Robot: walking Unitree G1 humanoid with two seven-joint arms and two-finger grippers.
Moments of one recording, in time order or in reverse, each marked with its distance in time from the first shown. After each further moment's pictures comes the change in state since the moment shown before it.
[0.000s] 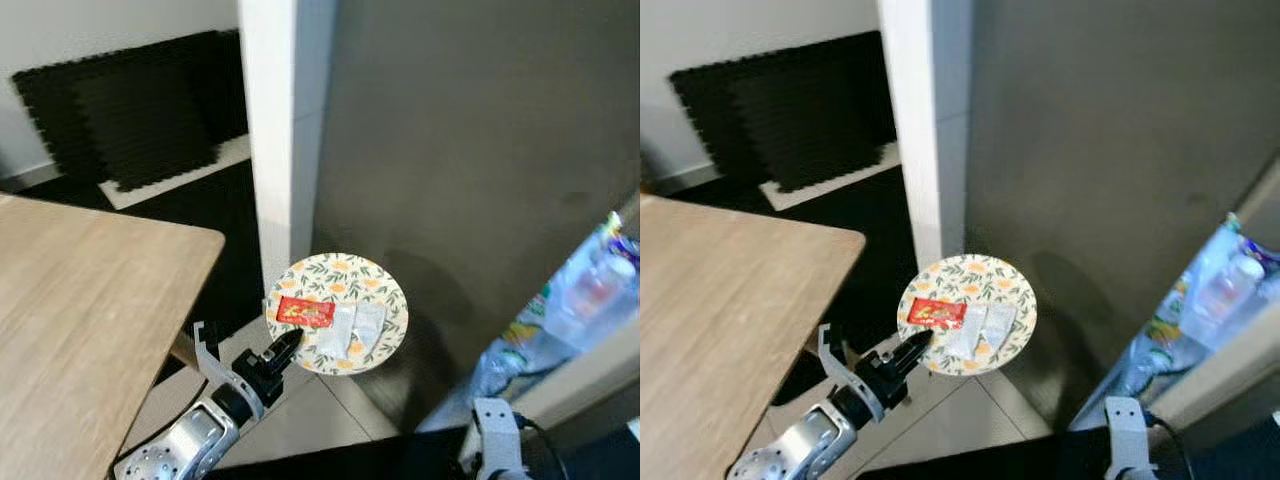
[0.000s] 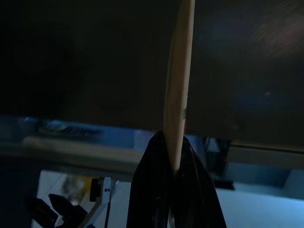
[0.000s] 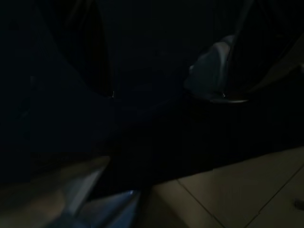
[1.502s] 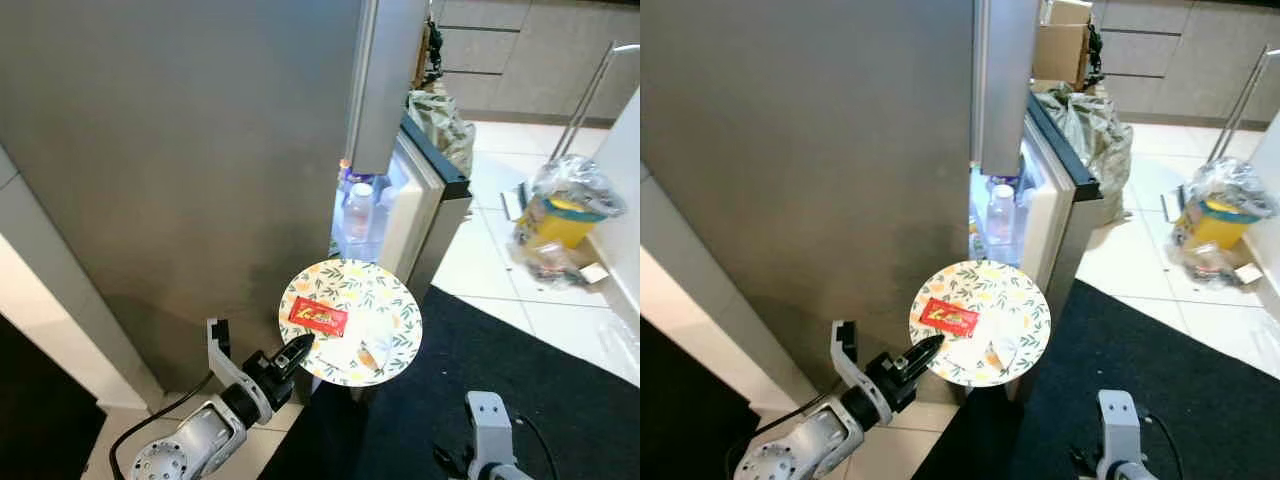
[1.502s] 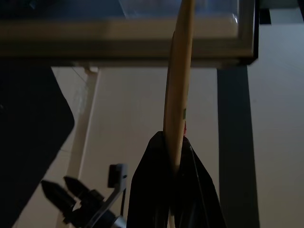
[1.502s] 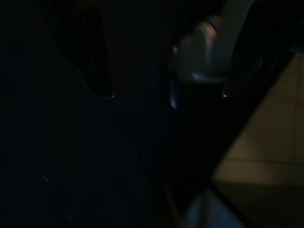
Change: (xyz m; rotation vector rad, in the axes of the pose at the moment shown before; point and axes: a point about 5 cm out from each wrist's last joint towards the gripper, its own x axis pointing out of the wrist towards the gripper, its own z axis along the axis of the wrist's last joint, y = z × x) left arm 0.004 0.000 -0.004 0.090 0.041 0.018; right arm 0.002 0.013 0.024 -0.006 -0.134 0.116
